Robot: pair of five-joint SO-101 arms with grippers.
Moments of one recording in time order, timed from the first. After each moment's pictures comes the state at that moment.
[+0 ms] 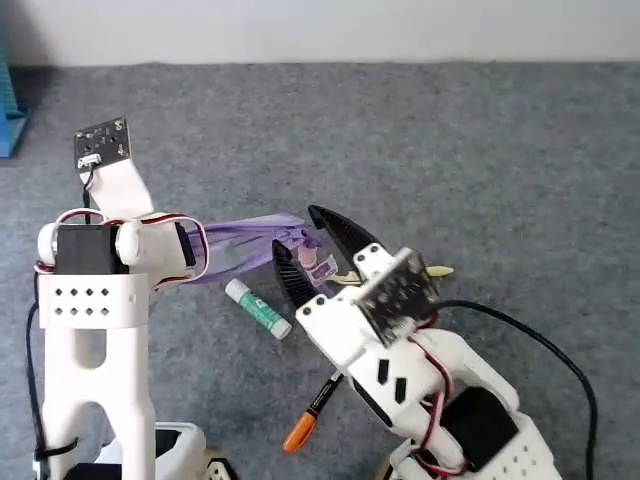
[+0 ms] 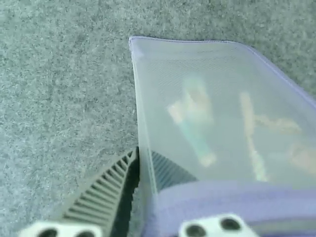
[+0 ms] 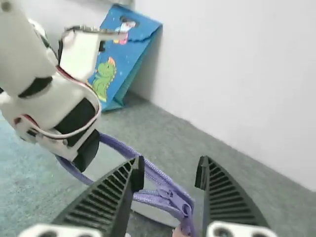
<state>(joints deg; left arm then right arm) -3.7 -26.1 14.6 99.1 24.4 -42.2 -74.8 49.8 41.1 5.5</state>
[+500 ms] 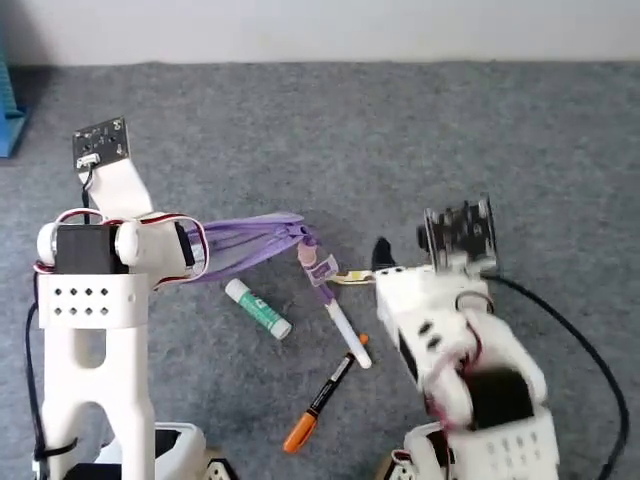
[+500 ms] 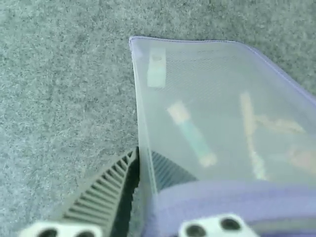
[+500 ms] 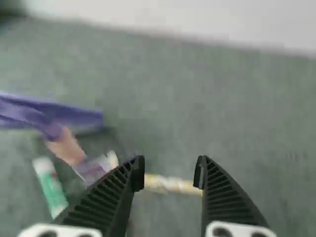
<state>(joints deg) -3.8 -26.1 14.6 99.1 24.6 -14.7 -66.4 49.8 62.1 -1.8</state>
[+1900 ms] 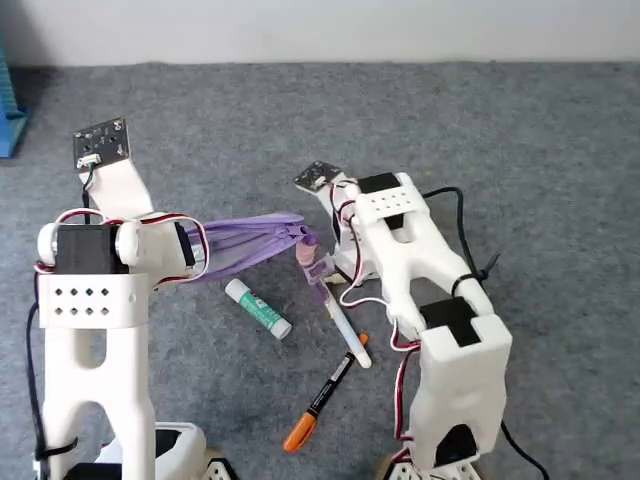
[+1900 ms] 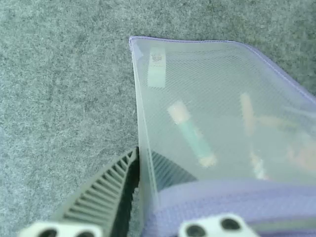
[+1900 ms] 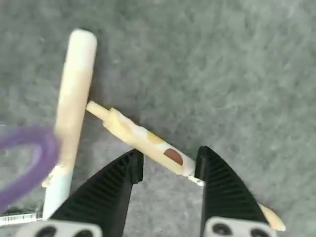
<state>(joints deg) -3.8 -26.1 14.6 99.1 24.6 -16.2 26.6 0.2 73.5 28.4</state>
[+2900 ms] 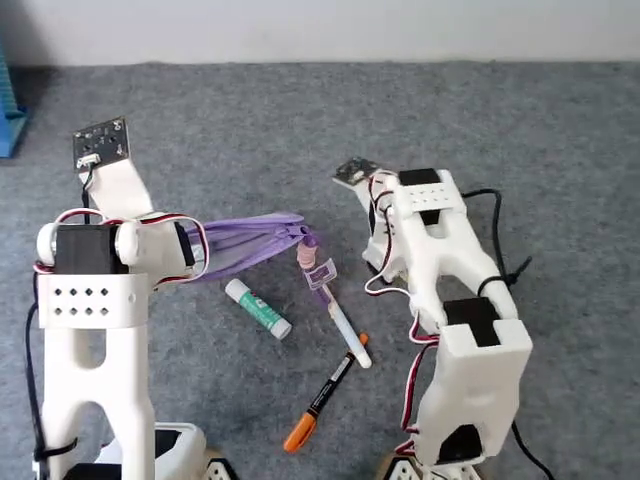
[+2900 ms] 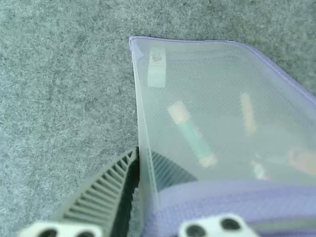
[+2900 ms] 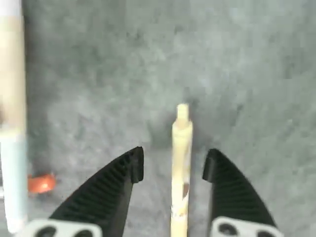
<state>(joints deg) -3.8 -26.1 14.6 99.1 24.6 -9.7 24.4 1.4 74.0 31.5</state>
